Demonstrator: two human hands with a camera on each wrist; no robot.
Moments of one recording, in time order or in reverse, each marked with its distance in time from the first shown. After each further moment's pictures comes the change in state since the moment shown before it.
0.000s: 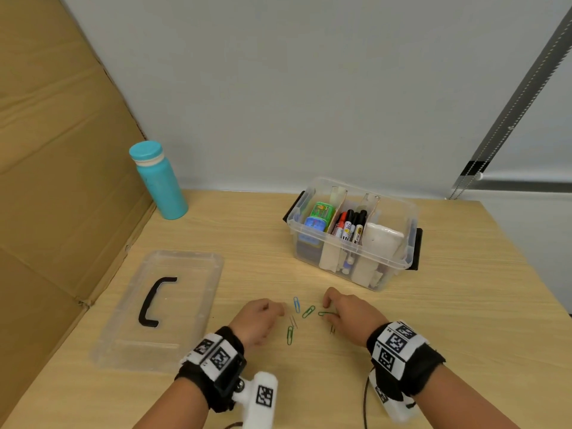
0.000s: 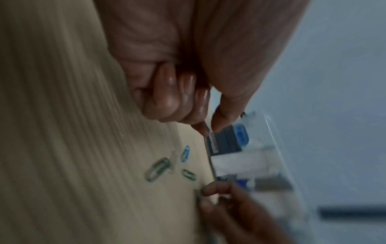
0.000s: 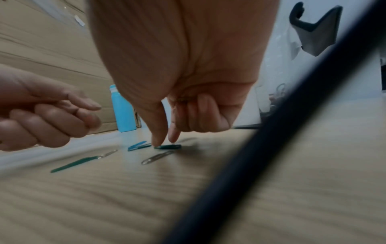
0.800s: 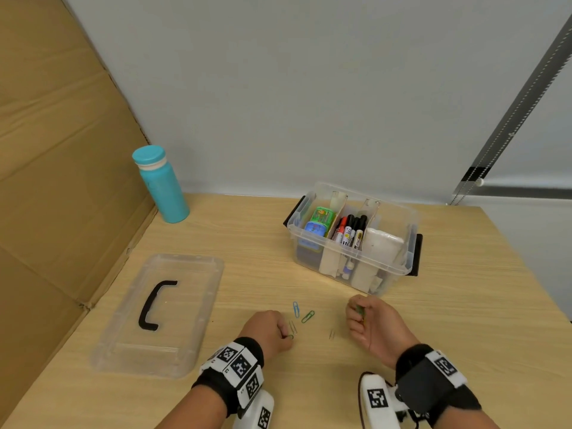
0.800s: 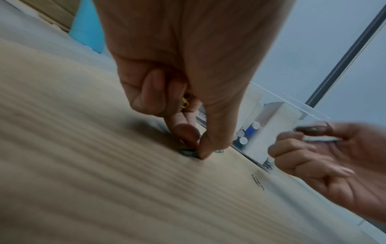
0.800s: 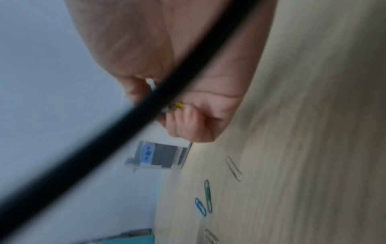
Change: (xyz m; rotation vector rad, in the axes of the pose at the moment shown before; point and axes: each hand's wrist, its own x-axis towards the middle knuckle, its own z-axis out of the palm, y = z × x) left_hand 0.006 -0.004 0.019 0.707 0.021 0.160; right_hand -0.024 0.023 -0.006 1.690 -0.043 0.209
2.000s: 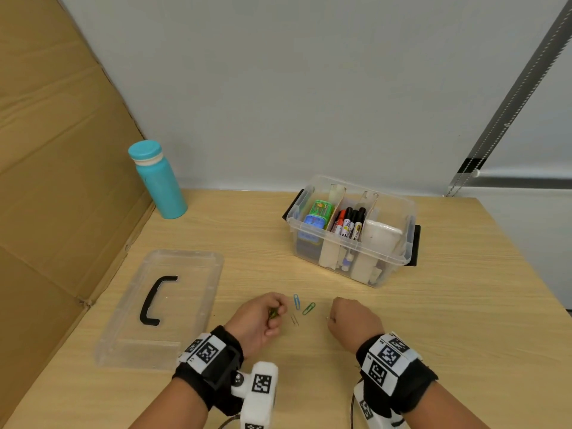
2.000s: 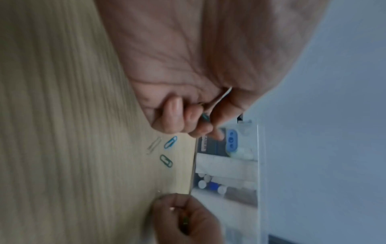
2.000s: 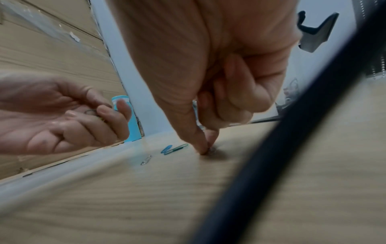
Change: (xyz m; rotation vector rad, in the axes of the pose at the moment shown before) left_hand -0.011 -0.001 -0.022 -1.320 -0.198 -0.158; right_hand 0.010 0.022 0.045 -1.742 0.315 -0.006
